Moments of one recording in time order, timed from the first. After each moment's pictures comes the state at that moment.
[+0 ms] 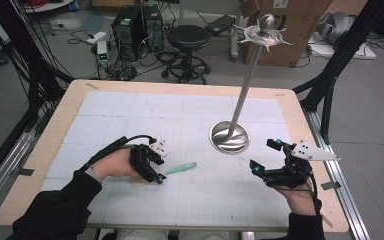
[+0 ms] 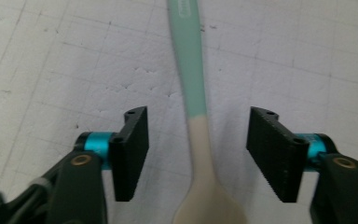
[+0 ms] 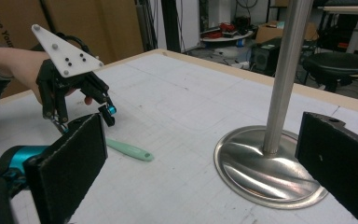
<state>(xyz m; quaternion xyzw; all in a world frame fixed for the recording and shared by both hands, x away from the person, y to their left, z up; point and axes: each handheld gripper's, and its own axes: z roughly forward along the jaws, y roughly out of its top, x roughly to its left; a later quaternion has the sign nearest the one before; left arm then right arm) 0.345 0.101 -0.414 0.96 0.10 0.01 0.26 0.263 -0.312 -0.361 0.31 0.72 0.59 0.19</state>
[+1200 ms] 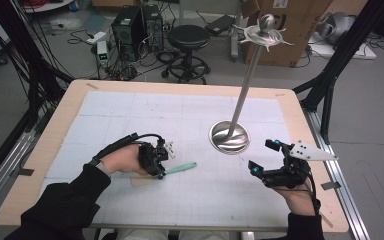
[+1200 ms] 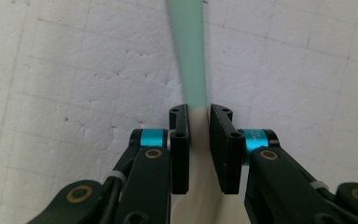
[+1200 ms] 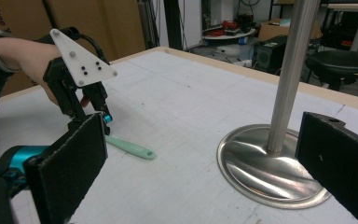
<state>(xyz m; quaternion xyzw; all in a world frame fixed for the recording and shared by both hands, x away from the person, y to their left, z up) 0.351 0.077 -0.410 0.98 0.10 -0.01 0.16 0.264 -0.309 -0.362 0.31 0.72 0.59 0.18</state>
